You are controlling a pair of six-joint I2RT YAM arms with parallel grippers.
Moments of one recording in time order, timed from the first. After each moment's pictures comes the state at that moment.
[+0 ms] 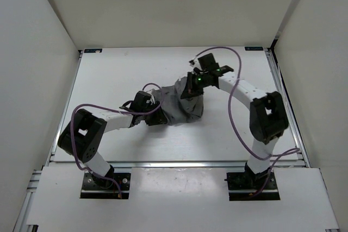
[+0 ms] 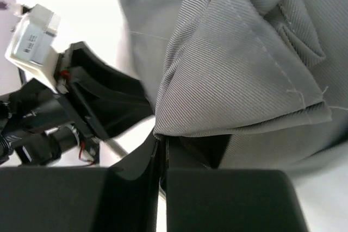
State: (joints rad) left arm -0.53 1.60 0.70 0.05 0.26 -0.70; right arm 0.47 1.80 1.41 -0.55 -0.52 0.47
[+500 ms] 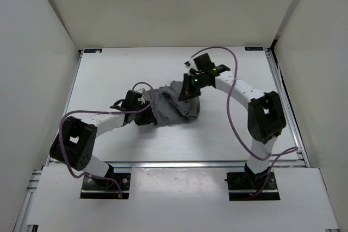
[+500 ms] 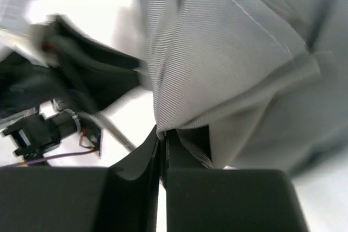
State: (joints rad) left arm -0.43 1.51 0.68 -0.10 0.21 -0.61; right arm 0.57 1.90 1.55 -0.63 -0.55 0.44
